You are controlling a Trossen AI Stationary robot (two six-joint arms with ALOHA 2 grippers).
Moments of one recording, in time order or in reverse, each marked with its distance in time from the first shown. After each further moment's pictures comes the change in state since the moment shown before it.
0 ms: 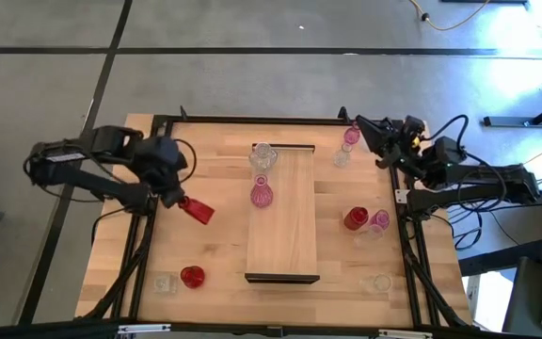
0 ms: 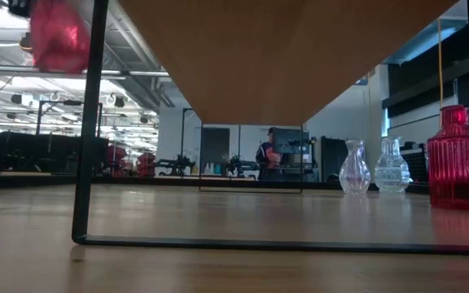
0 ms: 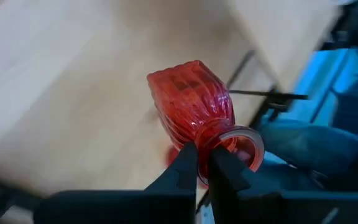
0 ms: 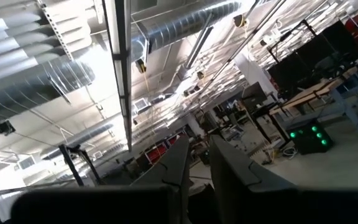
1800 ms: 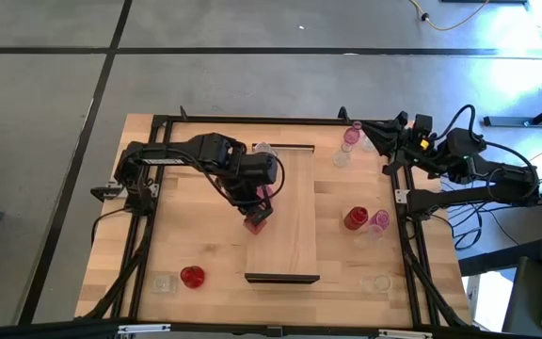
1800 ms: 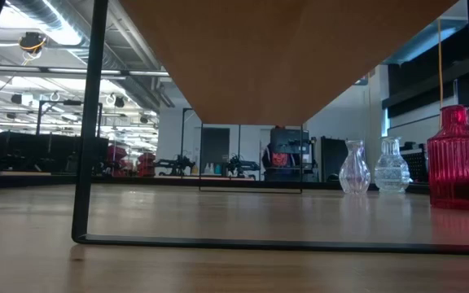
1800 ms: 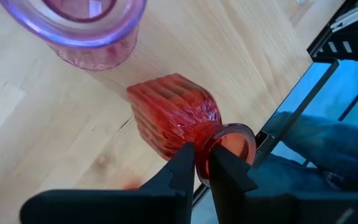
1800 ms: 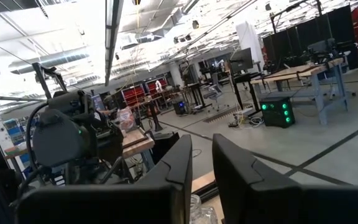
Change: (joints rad) left arm -0.087 0.889 0.881 -0.177 -0.038 -0.021; right arm 0.000 -0.104 0.176 -0.536 -0.064 -0.171
